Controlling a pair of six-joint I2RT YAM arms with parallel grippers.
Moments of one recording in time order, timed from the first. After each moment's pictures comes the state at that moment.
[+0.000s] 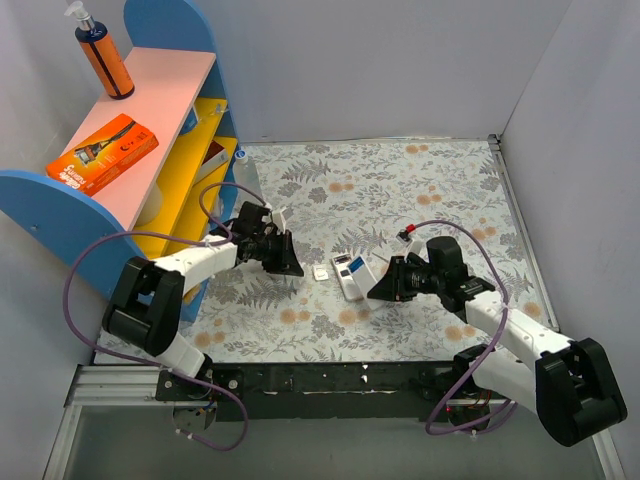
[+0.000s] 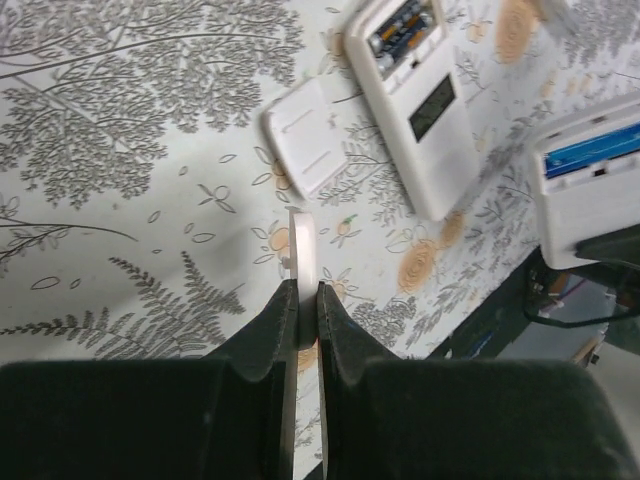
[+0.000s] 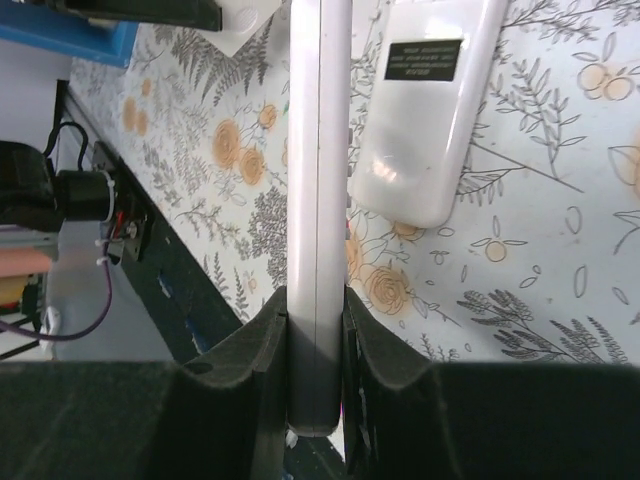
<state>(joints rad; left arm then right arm) -0.44 1.55 0.87 -0.26 0.56 -0.43 0.42 1.05 0.41 -0.04 -0.70 0.48</state>
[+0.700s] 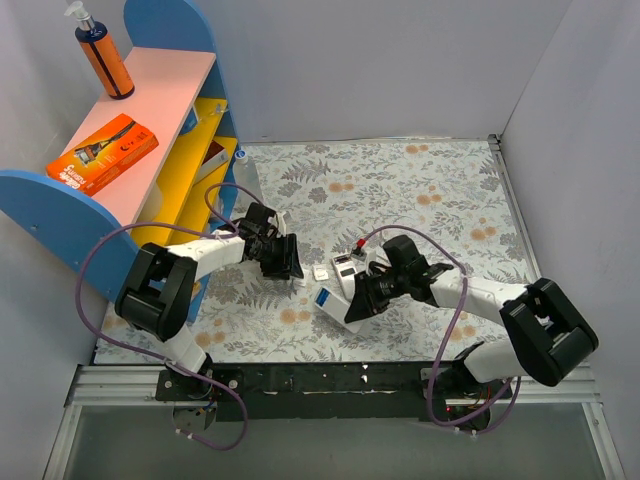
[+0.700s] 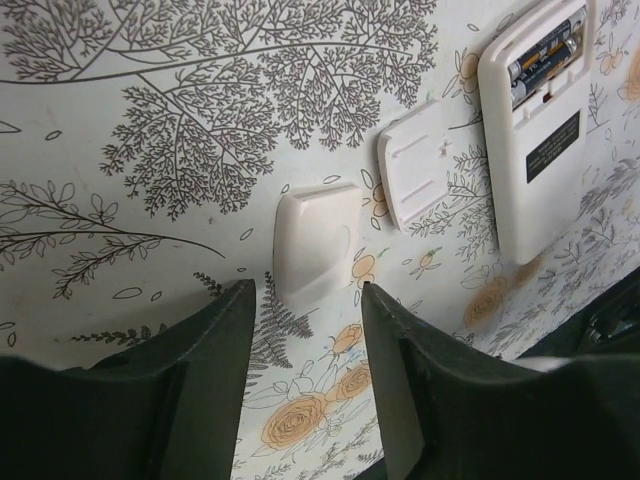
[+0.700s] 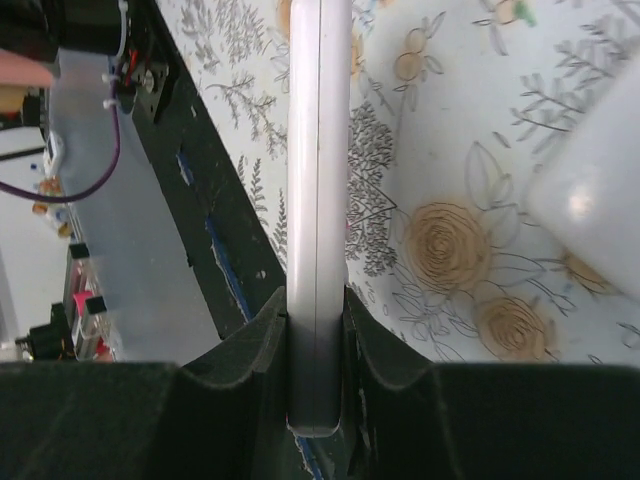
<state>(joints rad) -0.43 1.66 0.91 -0.32 0.40 -0.44 0.62 1.35 0.55 -0.06 -0.81 0.35</state>
